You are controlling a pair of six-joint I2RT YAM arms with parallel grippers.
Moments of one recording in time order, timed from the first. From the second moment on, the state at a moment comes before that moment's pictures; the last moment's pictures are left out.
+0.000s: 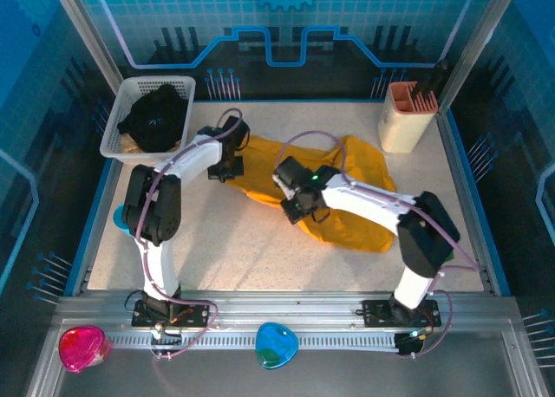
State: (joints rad) left arm -0.31 1.96 1.64 -0.99 -0.20 -0.42; right arm 0.71 1.67 1.29 -0.80 0.03 0.18
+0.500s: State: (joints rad) left arm -0.32 2.45 2.37 -1.23 -0.19 -0.31; right arm 0.37 1.98 1.48 -0.81 0.04 0.13
